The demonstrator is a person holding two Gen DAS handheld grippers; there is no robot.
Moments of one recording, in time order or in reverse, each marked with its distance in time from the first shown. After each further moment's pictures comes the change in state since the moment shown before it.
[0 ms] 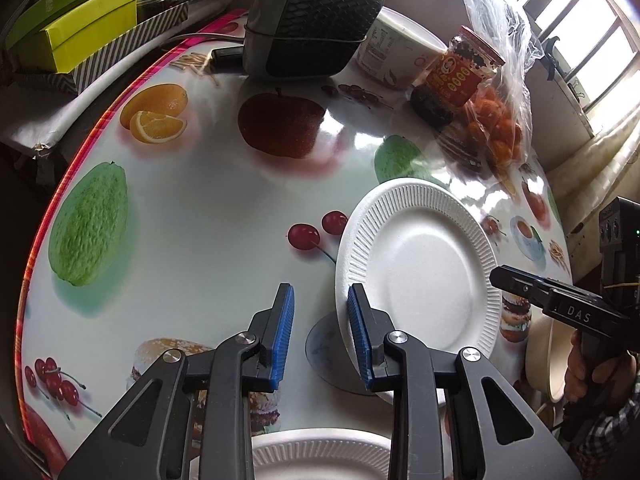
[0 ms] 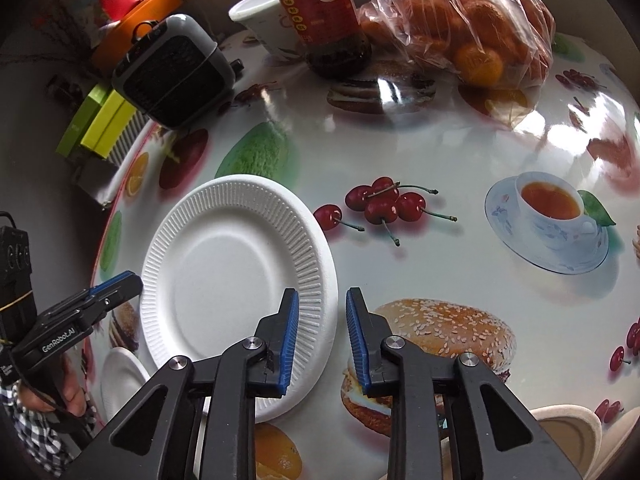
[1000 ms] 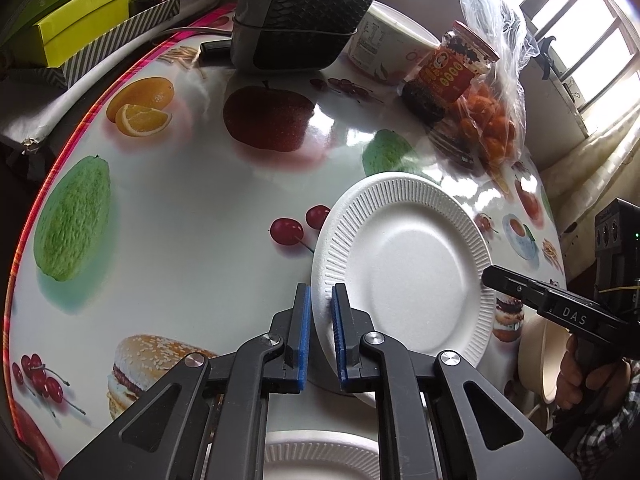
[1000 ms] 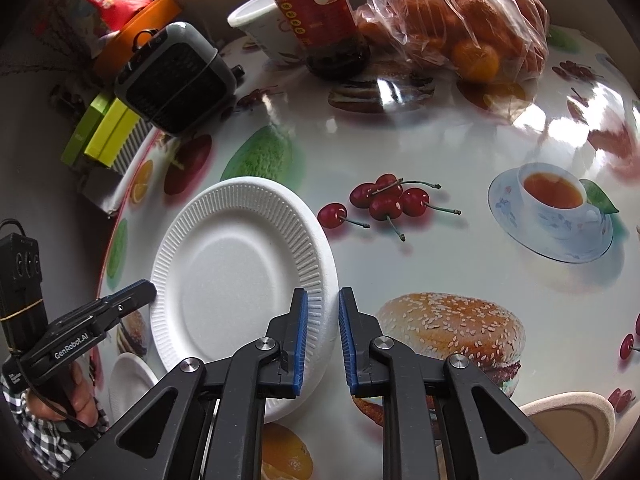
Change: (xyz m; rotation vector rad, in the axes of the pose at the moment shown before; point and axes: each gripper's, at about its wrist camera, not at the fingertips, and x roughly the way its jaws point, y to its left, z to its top) left arm 0.004 -0.004 -0.002 -0.007 0.009 -0.034; right arm -0.001 0.000 -0.003 0.027 -0.020 0.019
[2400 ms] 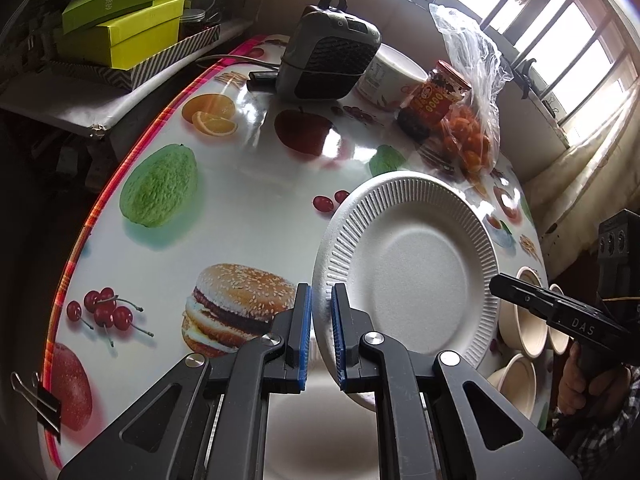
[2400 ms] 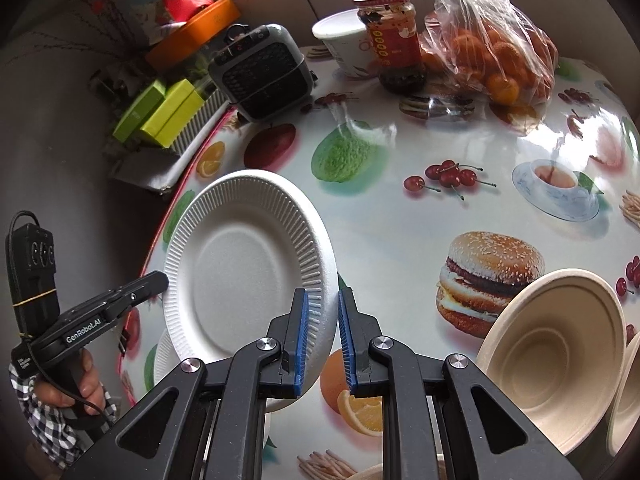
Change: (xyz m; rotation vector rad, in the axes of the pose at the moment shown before) left arm -0.082 0.025 -0.048 -0.016 -0.091 -0.005; right arm -0.052 0.064 -0.050 -0.075 -0.060 0.050
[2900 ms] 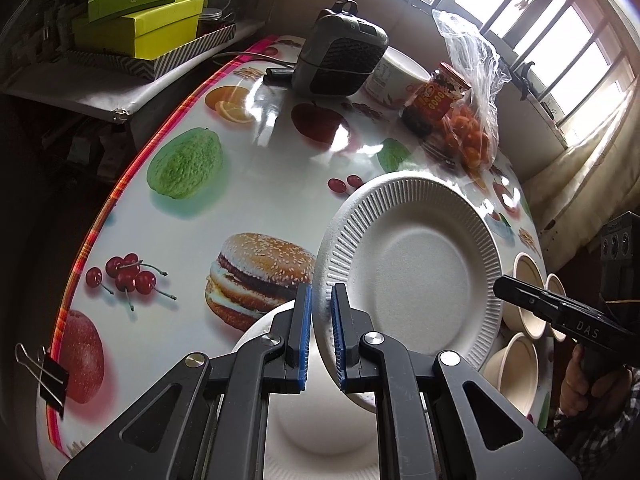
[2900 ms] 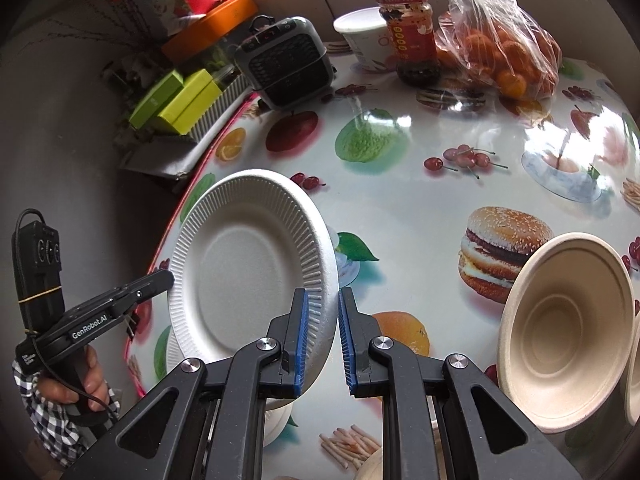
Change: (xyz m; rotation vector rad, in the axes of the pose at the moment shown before) left arm -0.019 0.014 -0.025 -0.016 -0.014 0.004; right arm -0.008 0.021 -0.025 -0.024 -0.003 0.017
